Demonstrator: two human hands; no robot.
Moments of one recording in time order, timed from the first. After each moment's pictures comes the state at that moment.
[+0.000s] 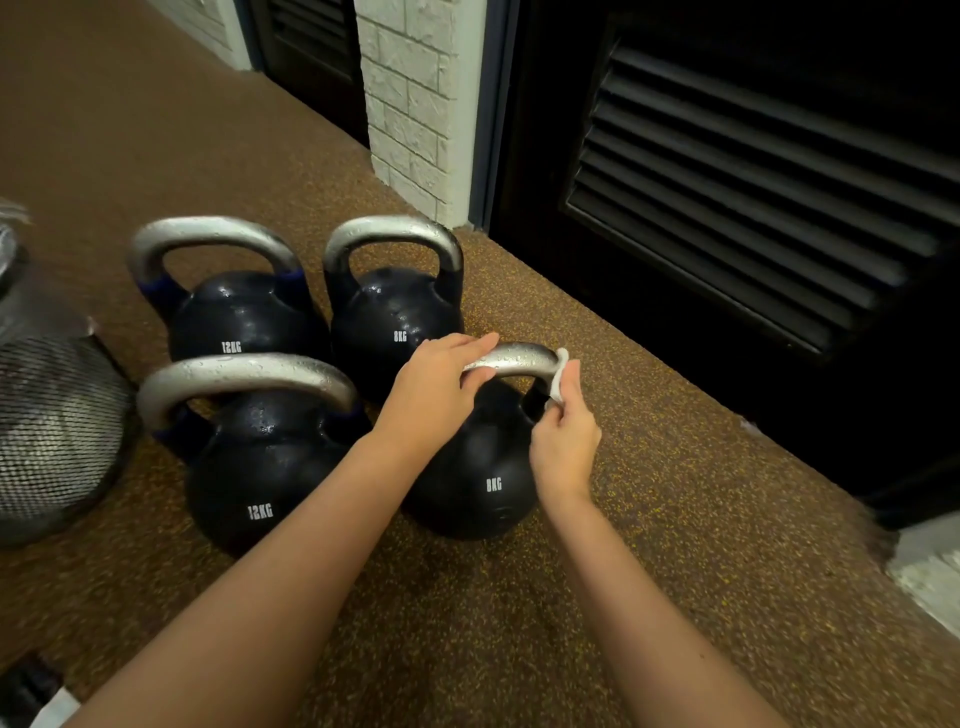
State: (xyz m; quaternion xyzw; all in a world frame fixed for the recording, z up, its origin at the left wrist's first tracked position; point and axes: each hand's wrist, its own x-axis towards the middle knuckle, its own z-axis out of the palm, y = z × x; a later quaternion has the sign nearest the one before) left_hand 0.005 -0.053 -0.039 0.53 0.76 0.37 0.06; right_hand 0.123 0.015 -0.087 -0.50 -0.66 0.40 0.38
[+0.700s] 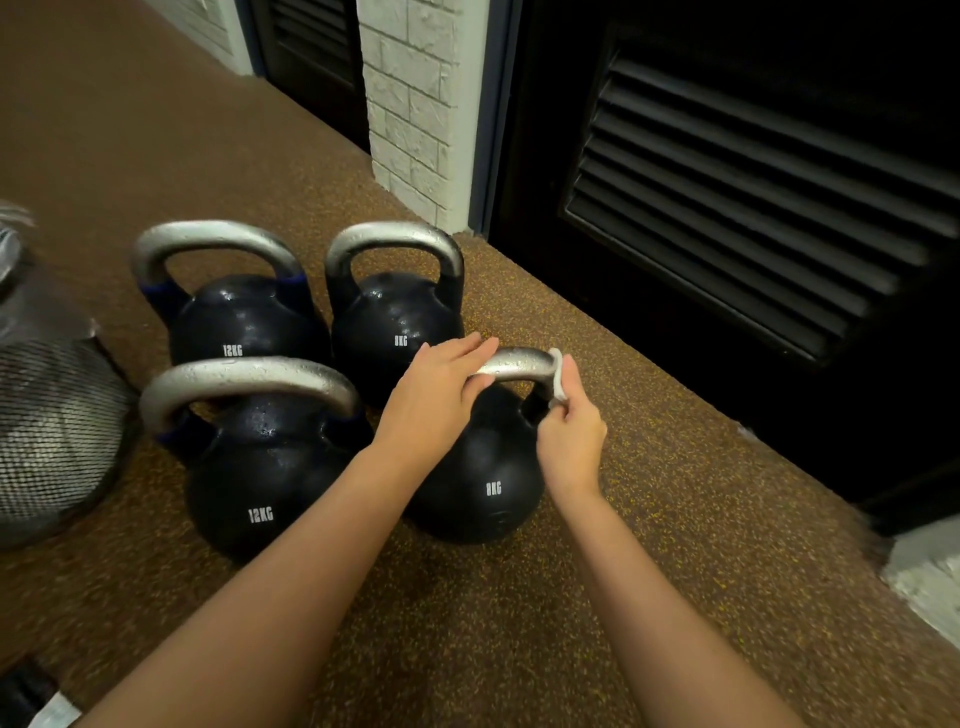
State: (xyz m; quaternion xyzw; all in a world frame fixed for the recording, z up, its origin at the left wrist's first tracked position) left_hand 0.009 -0.061 -0.041 0.54 0.78 0.33 0.02; right_hand 0.126 0.020 -0.074 -0.48 -0.67 0.41 0.38
